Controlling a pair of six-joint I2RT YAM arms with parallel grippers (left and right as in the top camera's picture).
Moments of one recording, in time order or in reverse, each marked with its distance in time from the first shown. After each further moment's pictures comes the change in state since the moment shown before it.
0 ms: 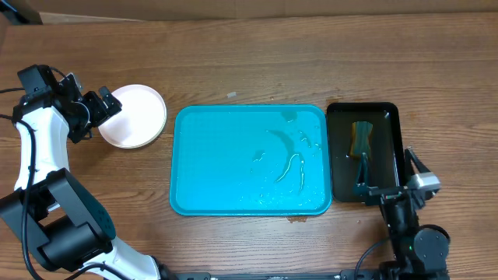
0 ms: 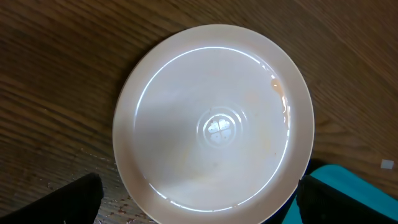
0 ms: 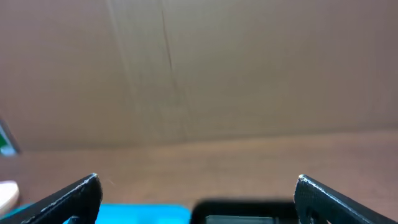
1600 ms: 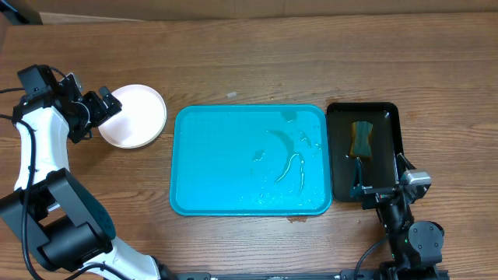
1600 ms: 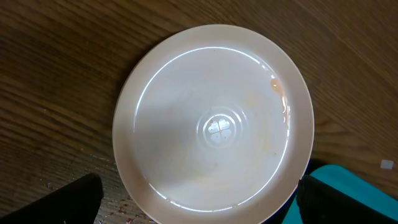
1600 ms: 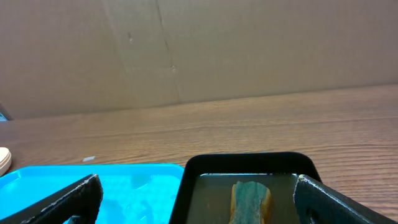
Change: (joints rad) left arm 0.000 0.000 0.000 0.000 0.000 0.000; right arm 0.000 0.000 -0.002 -0.151 0.000 0.000
